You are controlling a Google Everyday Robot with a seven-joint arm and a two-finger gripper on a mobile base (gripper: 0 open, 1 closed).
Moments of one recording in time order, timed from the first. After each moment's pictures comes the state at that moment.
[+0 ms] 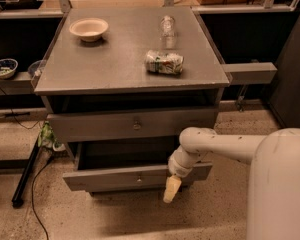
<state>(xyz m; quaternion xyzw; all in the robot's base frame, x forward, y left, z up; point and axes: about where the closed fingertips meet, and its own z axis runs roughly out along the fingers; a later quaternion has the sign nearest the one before) 0.551 -0.075 0.419 -0.63 0.75 0.16 0.10</state>
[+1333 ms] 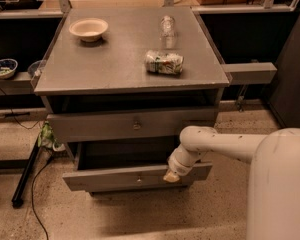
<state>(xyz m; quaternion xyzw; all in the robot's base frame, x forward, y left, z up) 0.553 -0.077 0.420 -0.63 0.75 0.17 0.10</state>
